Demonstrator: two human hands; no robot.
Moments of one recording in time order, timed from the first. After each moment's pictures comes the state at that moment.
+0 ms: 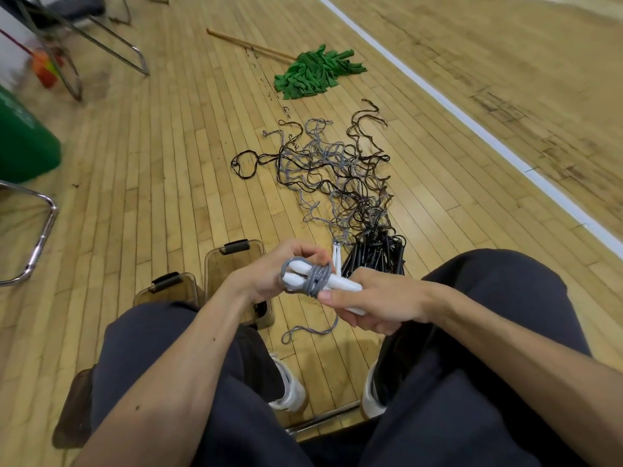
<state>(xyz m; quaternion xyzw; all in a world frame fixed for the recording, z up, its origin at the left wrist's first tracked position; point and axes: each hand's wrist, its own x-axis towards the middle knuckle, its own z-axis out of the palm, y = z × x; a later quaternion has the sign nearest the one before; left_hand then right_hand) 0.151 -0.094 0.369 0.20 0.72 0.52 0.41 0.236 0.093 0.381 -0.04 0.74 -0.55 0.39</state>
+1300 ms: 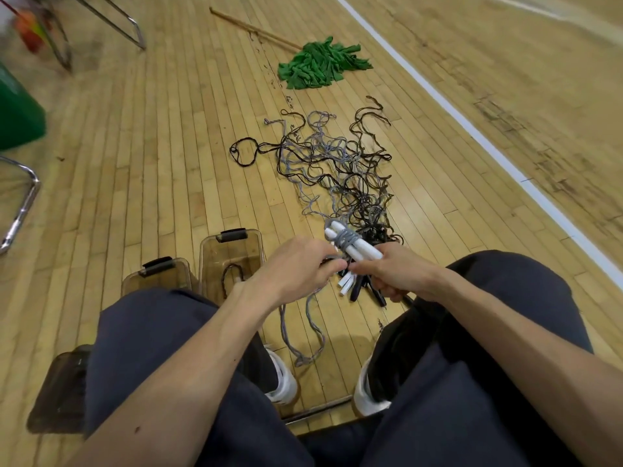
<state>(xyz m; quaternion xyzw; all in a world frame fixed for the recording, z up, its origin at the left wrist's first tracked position) 0.161 -0.092 0.367 0.34 0.91 0.20 0.14 0.208 0.100 0.351 0.14 0.79 -0.52 0.28</state>
